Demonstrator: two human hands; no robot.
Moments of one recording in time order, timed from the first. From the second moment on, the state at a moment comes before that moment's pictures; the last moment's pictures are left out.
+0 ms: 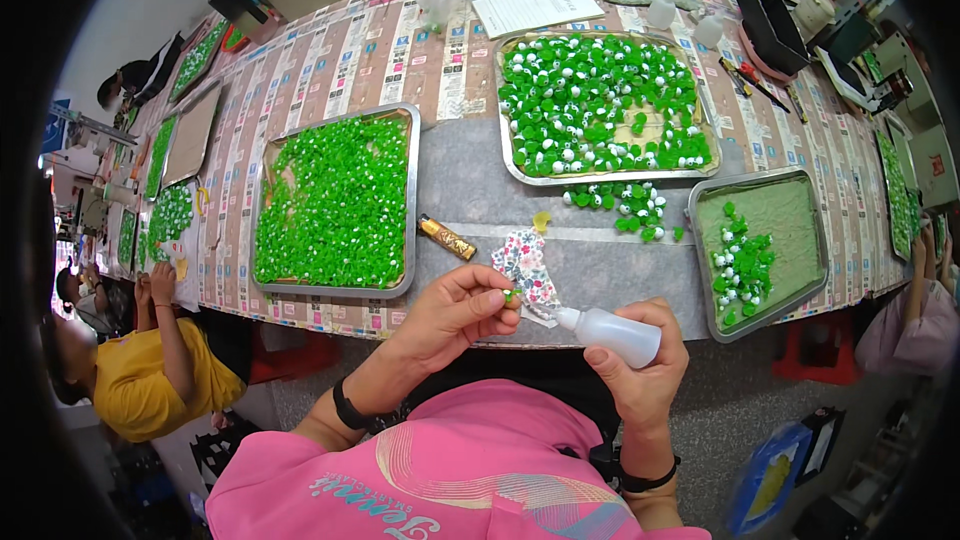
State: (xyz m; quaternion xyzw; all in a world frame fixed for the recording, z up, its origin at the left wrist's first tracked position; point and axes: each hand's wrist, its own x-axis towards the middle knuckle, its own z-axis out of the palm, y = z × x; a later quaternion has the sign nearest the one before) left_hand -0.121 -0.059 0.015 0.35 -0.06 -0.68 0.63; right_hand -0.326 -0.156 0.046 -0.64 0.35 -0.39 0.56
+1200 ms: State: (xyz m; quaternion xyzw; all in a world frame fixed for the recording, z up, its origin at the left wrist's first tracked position) left_hand -0.120 -0.056 0.009 0.35 -0.05 -0.70 0.62; right_hand -0.328 -0.154 0.042 -0.68 0.37 -0.37 0.51
